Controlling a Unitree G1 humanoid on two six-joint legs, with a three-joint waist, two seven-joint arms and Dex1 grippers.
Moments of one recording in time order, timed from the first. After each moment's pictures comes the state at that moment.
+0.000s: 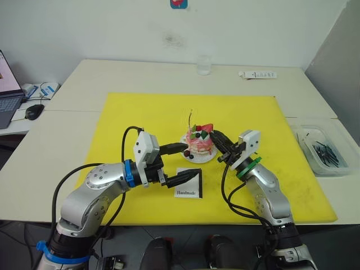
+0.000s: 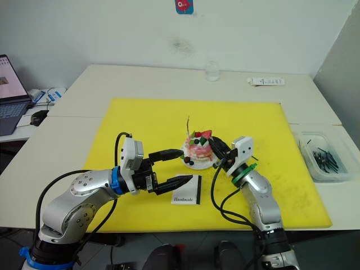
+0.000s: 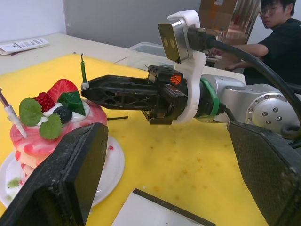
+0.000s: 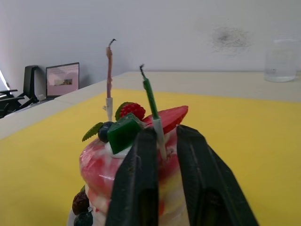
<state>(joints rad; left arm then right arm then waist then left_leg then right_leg) -0.20 0.56 -0.04 -0.46 -0.62 0.53 -0.84 -0.26 -0.10 0.06 -0.04 0.30 0.08 0.48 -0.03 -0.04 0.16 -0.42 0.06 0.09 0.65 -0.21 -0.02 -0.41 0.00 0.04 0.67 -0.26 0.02</state>
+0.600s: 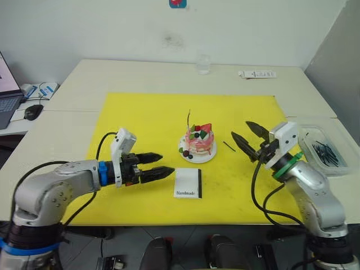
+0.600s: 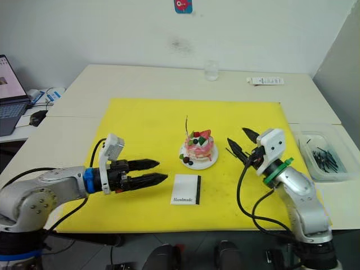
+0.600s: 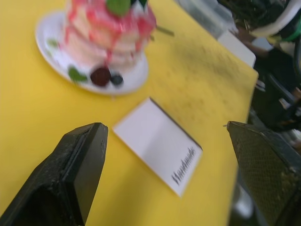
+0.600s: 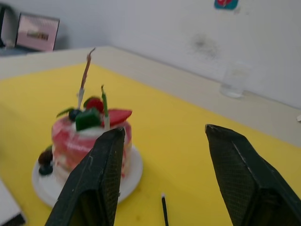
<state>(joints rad) -0.25 0.84 0.16 -0.37 -1.01 1.18 -0.78 -0.13 -0.51 -0.05 -0.47 0.33 0.38 0.54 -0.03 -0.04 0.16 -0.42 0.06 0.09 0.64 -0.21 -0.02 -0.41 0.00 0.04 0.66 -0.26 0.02</state>
